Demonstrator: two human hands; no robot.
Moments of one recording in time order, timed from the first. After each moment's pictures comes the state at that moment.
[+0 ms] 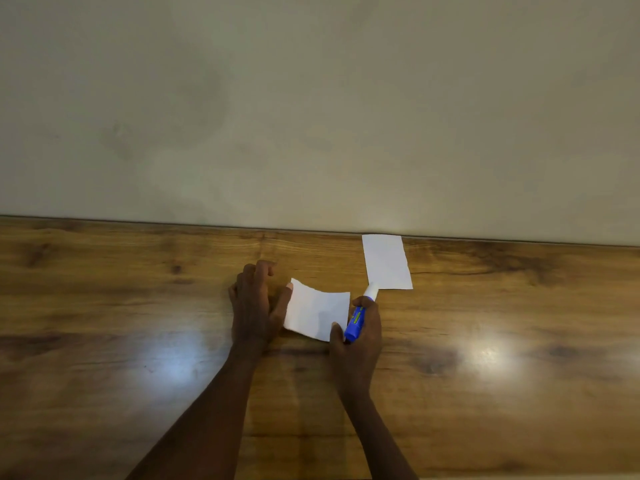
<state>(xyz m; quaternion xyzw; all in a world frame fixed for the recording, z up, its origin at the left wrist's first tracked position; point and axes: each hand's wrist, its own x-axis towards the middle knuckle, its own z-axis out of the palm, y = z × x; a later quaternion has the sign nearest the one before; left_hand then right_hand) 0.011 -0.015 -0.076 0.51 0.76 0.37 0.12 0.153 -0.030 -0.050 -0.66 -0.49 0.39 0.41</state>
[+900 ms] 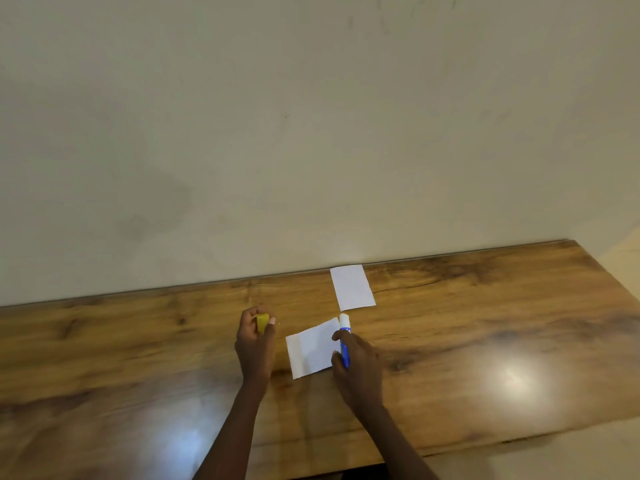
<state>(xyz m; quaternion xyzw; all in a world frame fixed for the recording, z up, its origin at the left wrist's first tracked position) 0.064 -0.040 -0.016 0.30 0.72 0.56 0.27 0.215 -0.047 -0.031 -0.62 -0.68 0.28 0.29</state>
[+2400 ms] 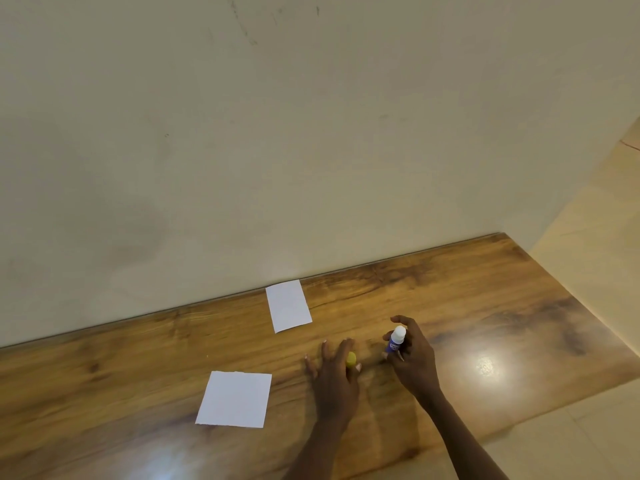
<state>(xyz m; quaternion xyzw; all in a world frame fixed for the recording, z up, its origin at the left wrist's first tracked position) 0.274 -0.011 -0.061 0.58 0.73 0.23 0.27 0.407 0.017 -0.048 -0.63 -0.57 0.35 0.40</state>
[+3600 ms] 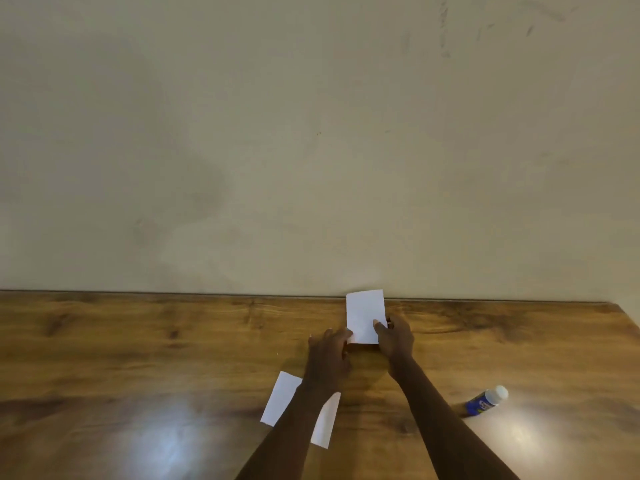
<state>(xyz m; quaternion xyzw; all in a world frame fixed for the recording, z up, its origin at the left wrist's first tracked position) 0.135 0.035 -0.035 0.60 0.72 0.23 0.25 0.235 0.099 -0.029 -0.71 -0.47 0.43 0.31</state>
